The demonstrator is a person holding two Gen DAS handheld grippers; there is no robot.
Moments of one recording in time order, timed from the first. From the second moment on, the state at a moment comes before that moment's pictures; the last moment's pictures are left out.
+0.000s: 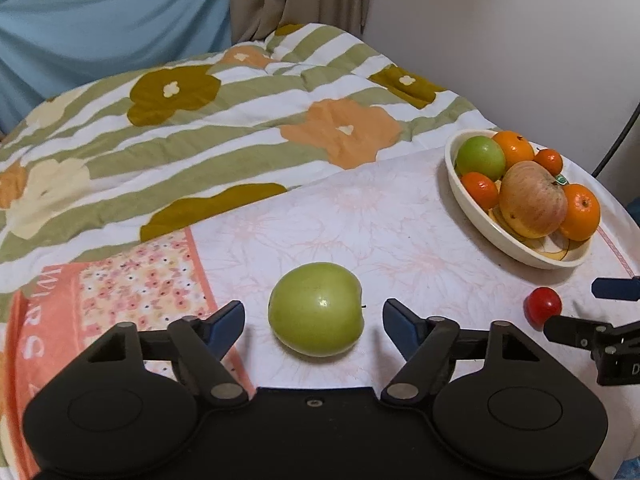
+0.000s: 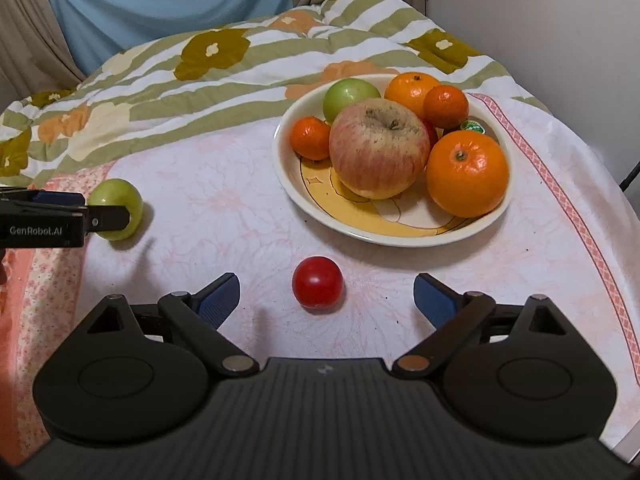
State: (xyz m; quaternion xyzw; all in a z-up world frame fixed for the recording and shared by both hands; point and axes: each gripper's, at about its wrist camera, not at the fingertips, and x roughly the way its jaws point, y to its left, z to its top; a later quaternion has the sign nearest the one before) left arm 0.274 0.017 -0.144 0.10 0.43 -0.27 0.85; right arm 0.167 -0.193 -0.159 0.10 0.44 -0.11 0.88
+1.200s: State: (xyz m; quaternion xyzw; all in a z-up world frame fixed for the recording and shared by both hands) left arm 0.257 0.009 -0.142 0.13 0.42 -0.27 0.86; right arm 0.189 -0.178 -0.182 0.04 0.47 -0.08 0.88
